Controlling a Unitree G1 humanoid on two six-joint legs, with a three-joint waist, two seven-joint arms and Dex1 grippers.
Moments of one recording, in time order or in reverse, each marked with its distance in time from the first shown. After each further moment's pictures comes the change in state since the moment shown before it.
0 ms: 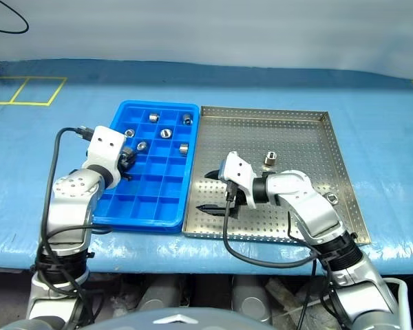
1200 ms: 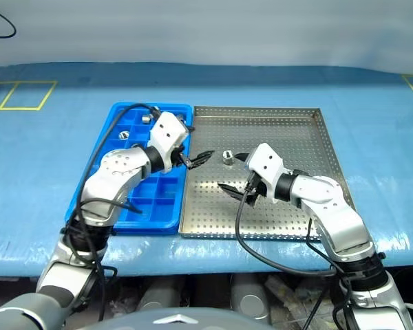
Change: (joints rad) left arm -0.286 0.002 -0.308 0.346 -0.272 -0.379 -0.284; right arm 0.175 -0.052 -0.199 -0.182 -0.028 0.024 -0.237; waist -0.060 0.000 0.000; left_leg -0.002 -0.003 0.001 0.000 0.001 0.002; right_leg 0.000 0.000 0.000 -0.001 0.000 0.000
